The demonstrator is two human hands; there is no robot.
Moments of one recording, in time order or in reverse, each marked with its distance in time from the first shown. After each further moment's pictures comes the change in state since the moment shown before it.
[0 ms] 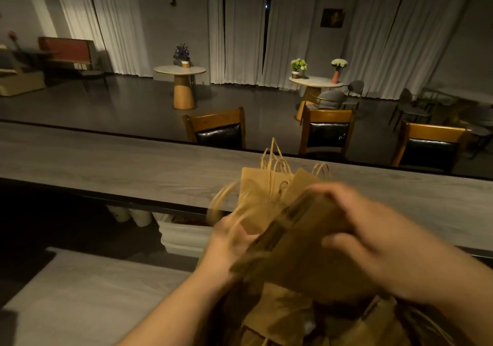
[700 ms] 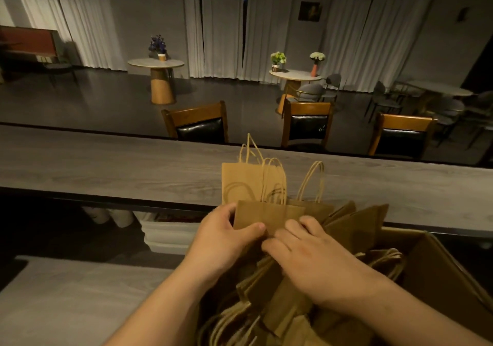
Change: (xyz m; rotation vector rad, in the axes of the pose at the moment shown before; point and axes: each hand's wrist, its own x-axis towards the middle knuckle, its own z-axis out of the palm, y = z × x) left_hand -0.008 -0.004 -0.002 -0.100 -0.127 0.111; right_hand 0.030 0.036 0.079 -0.836 0.066 -0.348
